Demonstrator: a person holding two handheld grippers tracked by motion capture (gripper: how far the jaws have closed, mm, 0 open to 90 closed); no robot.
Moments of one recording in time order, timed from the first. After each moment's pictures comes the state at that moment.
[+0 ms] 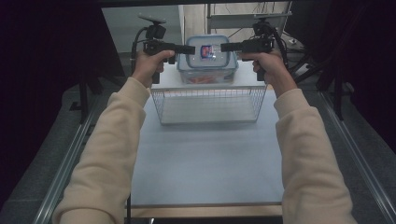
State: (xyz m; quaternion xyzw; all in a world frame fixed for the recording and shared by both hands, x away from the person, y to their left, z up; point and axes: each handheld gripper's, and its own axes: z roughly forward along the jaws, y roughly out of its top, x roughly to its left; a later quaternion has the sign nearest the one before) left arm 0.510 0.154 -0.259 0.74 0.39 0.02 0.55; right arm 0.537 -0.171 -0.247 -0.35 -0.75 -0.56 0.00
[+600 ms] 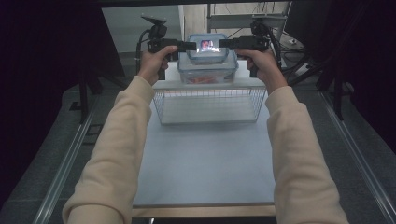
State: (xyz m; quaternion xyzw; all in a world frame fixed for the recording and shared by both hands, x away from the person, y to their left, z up) left arm 0.540 0.153 -0.274 0.68 0.45 -0.04 0.57; right arm 0.569 -0.167 -0.265 -0.42 -0.70 -0.57 0.04
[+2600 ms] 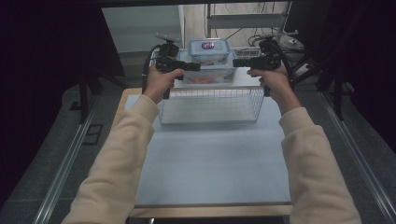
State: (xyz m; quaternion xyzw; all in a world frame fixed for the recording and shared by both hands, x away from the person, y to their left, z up) left arm 0.492 0.122 -0.296 0.75 0.41 0.03 0.52; right arm 0.512 -0.195 -0.281 -0.39 -0.75 -0.52 -0.05
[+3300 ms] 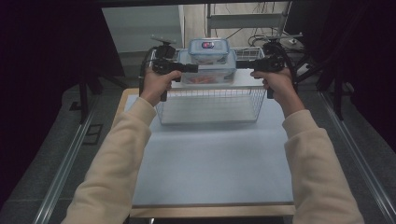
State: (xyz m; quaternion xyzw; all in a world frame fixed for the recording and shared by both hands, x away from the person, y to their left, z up) left arm 0.476 0.134 -0.298 0.75 0.40 0.02 0.53; right arm 0.507 -0.205 -0.285 -0.39 -0.75 -0.53 -0.04
